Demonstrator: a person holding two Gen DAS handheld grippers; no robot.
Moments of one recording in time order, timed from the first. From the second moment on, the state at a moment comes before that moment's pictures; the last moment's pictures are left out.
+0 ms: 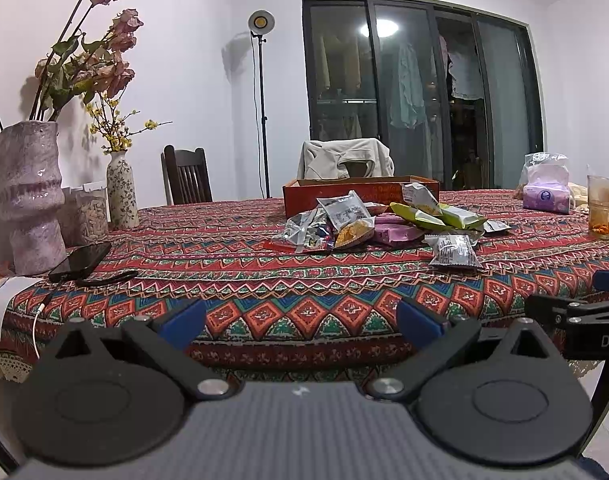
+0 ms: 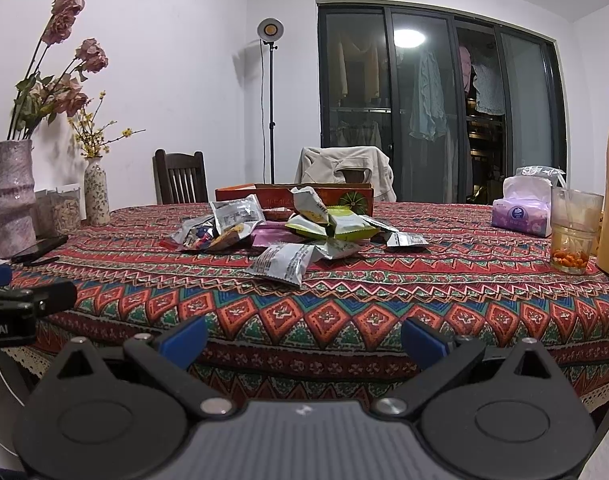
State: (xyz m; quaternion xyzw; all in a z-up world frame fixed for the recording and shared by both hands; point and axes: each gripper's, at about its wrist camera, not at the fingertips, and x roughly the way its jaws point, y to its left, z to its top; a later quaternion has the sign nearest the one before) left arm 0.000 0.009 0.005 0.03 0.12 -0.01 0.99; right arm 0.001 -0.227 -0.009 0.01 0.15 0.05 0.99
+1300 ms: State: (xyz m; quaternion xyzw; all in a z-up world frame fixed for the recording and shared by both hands) left arm 0.084 0.004 0.017 0.04 0.15 0.00 0.99; right arm 0.066 -0.228 0.016 0.00 0.16 0.08 0.98
